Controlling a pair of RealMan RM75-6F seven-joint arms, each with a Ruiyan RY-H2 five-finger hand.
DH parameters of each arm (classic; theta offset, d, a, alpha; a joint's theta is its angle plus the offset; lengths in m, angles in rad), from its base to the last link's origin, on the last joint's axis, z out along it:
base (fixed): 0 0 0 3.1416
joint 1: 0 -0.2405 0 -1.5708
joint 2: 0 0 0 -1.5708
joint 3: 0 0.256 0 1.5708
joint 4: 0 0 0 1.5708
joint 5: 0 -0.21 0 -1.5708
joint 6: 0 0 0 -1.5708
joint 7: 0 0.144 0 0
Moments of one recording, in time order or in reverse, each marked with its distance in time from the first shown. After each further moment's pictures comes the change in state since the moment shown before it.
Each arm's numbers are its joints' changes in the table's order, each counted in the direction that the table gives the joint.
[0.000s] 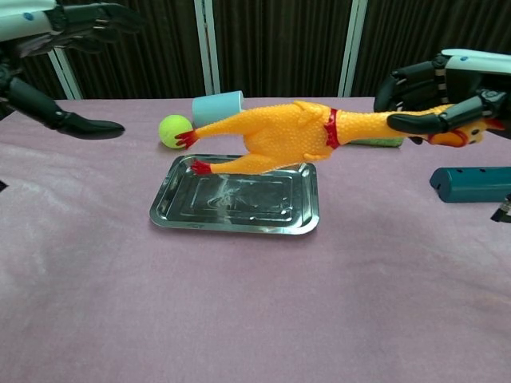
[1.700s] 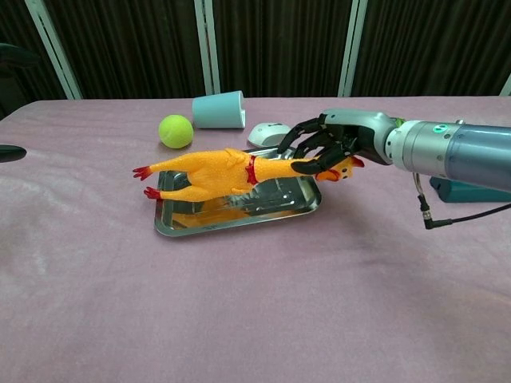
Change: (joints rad) left arm -0.180 -0.078 0.020 -0.115 -0.011 -0.026 -0.207; right arm -0.244 0.333 0.128 -0.377 -0.201 0.405 -0.154
